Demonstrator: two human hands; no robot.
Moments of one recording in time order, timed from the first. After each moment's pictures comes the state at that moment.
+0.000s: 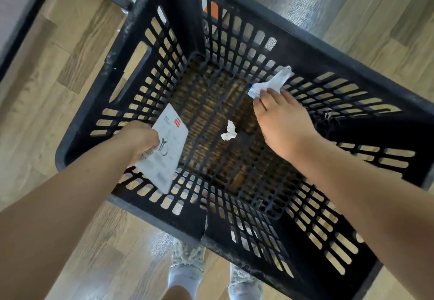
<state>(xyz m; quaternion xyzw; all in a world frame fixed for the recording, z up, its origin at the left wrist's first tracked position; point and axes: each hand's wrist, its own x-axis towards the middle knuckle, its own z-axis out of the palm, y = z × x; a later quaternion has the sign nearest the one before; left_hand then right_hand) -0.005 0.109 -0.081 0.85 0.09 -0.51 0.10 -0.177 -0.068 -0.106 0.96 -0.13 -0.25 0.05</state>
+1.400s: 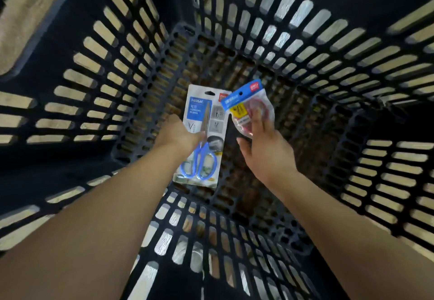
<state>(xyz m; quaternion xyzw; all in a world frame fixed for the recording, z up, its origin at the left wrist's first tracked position) -0.047 0.081 -0.273 0.89 -0.07 -0.44 0.12 -0.198 -0.009 -0.275 0.87 -0.39 -0.22 -0.22</state>
